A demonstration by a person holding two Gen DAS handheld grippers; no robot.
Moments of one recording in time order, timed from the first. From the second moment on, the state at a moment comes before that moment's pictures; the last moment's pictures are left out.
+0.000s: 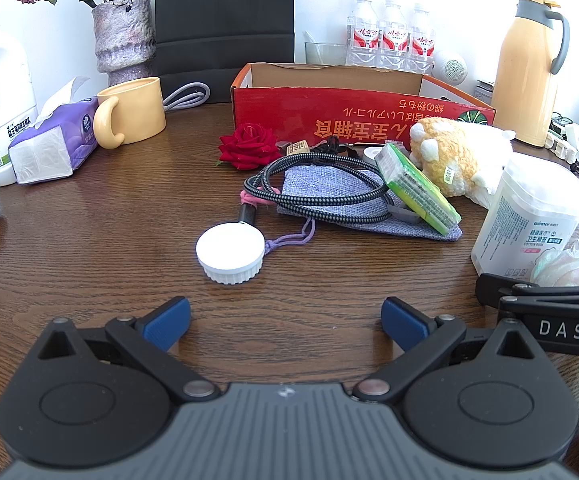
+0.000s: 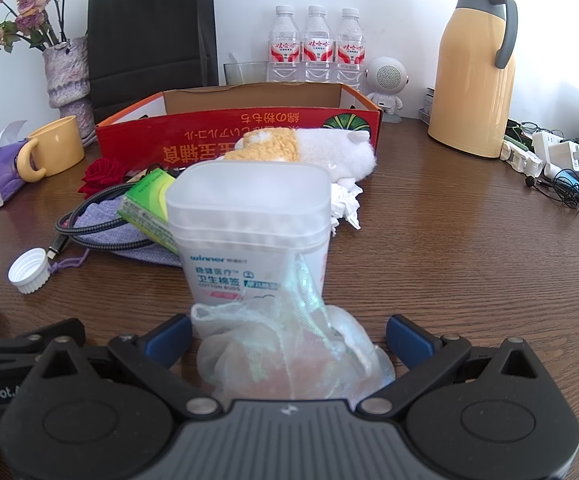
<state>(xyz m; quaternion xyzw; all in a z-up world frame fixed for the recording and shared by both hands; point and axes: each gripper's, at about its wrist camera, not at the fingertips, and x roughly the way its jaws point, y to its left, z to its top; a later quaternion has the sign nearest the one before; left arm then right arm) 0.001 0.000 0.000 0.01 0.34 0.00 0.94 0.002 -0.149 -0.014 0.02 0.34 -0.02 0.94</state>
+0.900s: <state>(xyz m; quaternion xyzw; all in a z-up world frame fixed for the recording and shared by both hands) 0.001 0.000 0.000 0.01 0.34 0.00 0.94 0.001 -0.148 -0.013 0.02 0.34 -0.02 0.94</state>
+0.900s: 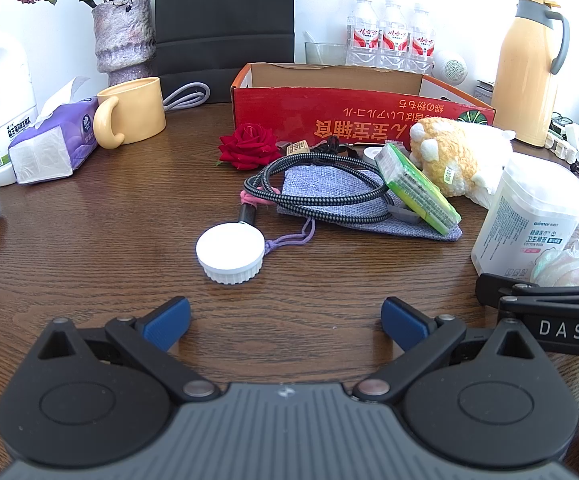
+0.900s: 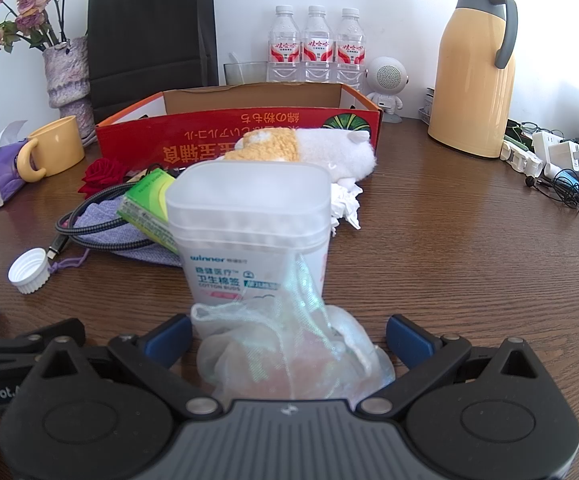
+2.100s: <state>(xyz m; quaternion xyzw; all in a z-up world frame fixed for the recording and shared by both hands) 0.013 -0.034 0.030 0.05 0.27 -0.19 0.94 -0.043 -0.176 0.002 -0.02 0.33 0.03 0.94</state>
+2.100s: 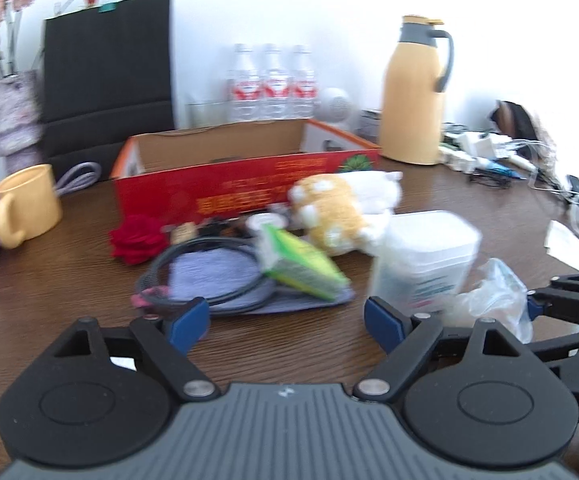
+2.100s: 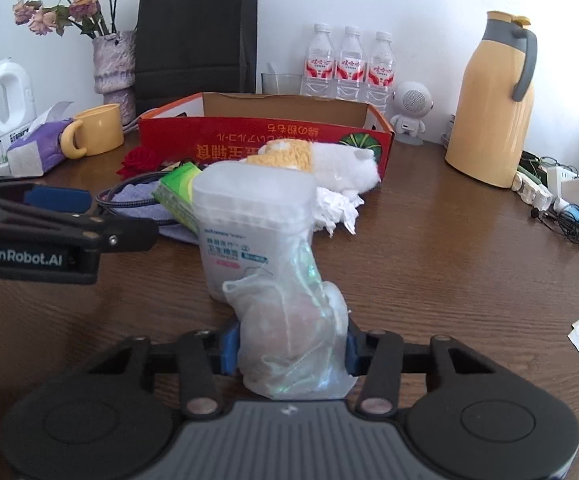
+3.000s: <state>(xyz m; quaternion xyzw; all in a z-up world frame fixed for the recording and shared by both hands) 0.016 -0.134 0.016 0.06 0.29 -0.08 0.95 -0.052 -0.249 0.002 0.00 0.32 0.02 0.95</state>
